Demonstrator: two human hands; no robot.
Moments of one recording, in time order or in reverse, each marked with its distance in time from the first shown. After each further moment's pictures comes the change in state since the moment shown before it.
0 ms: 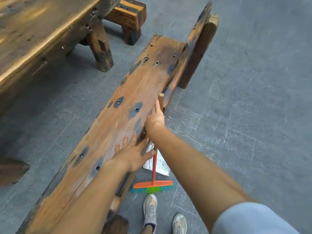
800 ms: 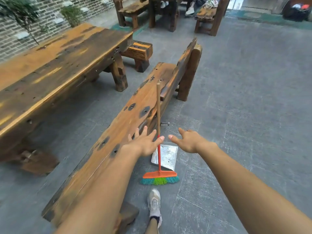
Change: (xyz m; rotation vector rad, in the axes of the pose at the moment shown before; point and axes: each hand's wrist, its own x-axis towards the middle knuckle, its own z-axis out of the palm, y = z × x) left_hand -0.258 0.066 0.115 0.040 0.192 0.026; right_hand -0.340 -0.049 0.196 1.163 0.207 0.172
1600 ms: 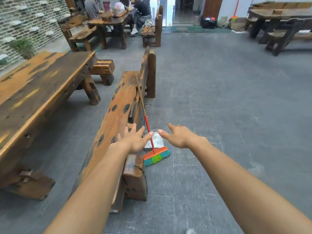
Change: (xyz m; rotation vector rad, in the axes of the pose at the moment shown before) left_hand -0.293 -0.161 0.089 0.162 0.069 0.218; right_hand -0.352 -0.143 0.163 0.216 0.183 0.150
